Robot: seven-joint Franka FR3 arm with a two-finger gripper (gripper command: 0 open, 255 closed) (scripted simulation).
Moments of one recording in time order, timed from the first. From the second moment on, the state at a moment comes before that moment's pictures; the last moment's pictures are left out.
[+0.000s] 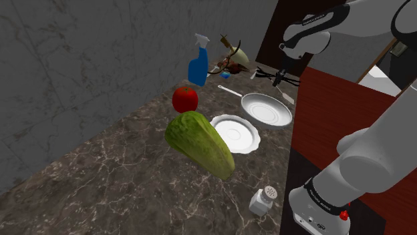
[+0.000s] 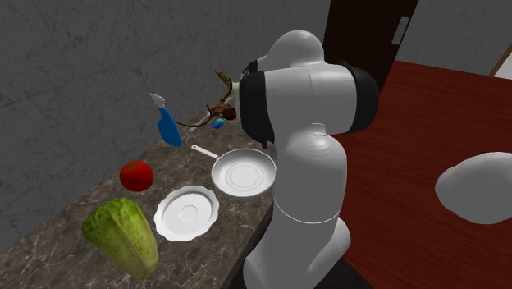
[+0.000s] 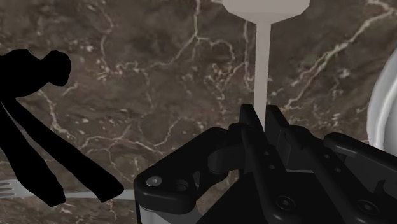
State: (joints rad) arm -0.11 0.08 -0.51 -2.09 0.12 2.20 -1.08
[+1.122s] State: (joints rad) arm -0.10 0.00 -0.51 -1.95 0.06 1.99 -1.03
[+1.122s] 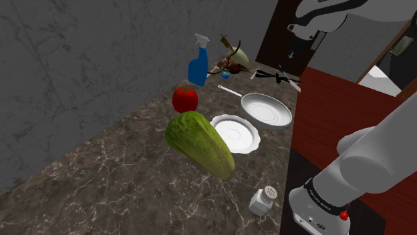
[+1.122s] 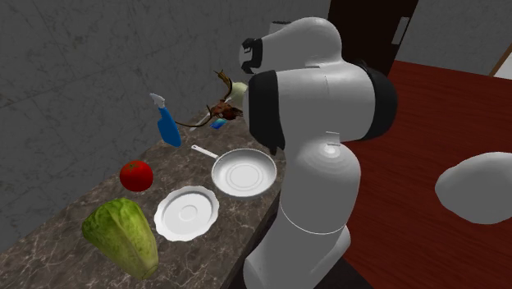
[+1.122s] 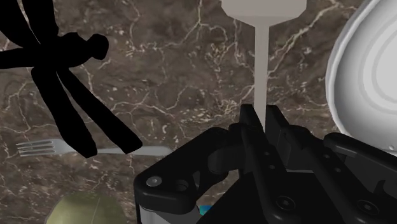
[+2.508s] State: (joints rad) arm -0.05 -0.35 -0.37 -2.14 -0.08 1.86 -0.78
